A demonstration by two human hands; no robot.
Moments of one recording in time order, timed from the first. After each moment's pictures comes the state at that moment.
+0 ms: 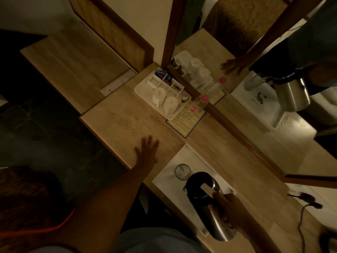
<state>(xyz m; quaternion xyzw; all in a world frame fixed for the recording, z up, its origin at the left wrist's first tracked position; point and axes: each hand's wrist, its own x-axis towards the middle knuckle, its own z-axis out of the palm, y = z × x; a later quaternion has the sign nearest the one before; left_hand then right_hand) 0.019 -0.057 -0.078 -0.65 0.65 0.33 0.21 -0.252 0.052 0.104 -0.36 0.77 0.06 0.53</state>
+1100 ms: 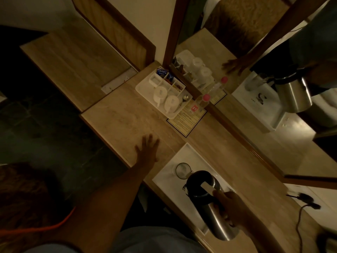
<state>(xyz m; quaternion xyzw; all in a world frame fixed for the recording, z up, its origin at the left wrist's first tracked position) 0.021 -0.057 -0.078 -0.66 0.64 0.34 0.21 -0.250 0.047 0.108 -0.36 0.77 0.06 0.52</state>
